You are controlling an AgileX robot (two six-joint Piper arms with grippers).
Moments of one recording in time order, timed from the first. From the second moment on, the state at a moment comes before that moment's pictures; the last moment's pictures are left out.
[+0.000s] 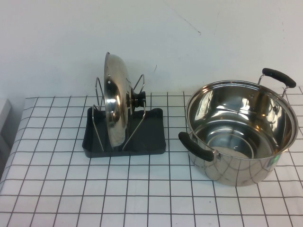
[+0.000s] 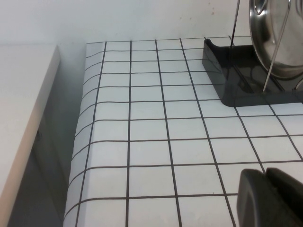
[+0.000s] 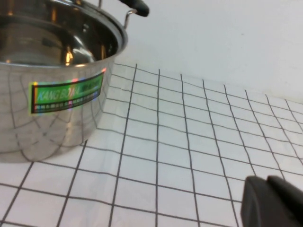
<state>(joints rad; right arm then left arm) -0.04 -0.01 -0.02 -0.11 0.36 -0.17 -0.17 -0.01 0.02 -0.05 0.37 -0.04</state>
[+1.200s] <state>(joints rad) -0.10 -0.01 0.03 -0.08 0.42 -0.06 -0.17 -0.01 0.02 -0.05 0.37 -0.04</state>
